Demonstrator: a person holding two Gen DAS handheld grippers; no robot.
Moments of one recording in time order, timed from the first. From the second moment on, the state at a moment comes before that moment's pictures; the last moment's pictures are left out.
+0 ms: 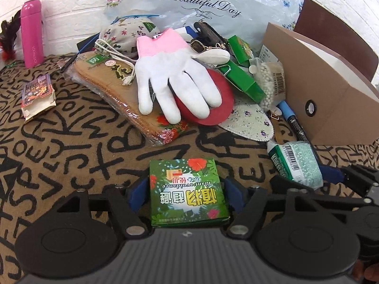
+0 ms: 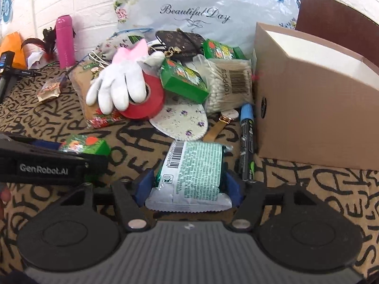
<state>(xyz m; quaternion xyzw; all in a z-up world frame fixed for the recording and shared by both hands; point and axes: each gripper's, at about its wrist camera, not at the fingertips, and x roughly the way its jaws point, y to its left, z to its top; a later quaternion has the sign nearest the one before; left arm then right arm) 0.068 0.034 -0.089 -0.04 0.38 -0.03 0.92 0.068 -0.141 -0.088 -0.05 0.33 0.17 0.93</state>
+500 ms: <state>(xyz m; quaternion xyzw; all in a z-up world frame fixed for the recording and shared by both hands) 0.049 -0.004 -0.020 -0.04 0.31 -0.10 0.94 0.032 -0.184 -0.029 0.00 0.27 0.20 0.94</state>
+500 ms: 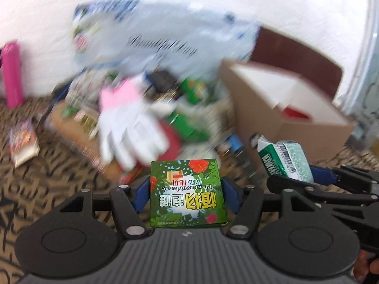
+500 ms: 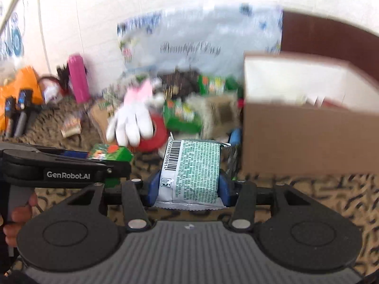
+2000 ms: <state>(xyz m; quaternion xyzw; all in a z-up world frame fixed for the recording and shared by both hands) 0.214 -0.196 0.000 -0.06 0.31 -0.26 0.91 0.185 -0.357 -0.017 -0.02 0.25 0.02 0.97</state>
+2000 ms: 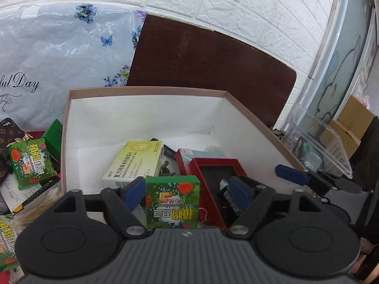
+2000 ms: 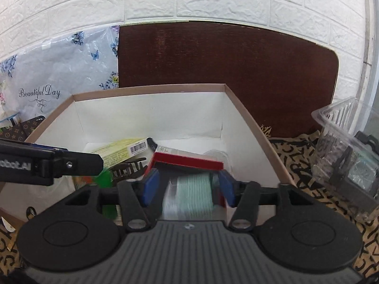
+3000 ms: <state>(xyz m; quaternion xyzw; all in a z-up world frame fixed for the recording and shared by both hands) 0.103 -0.129 0.039 -0.05 0.24 -0.21 0.94 0.094 -0.313 0.029 -0.01 0.21 0.00 0.98</state>
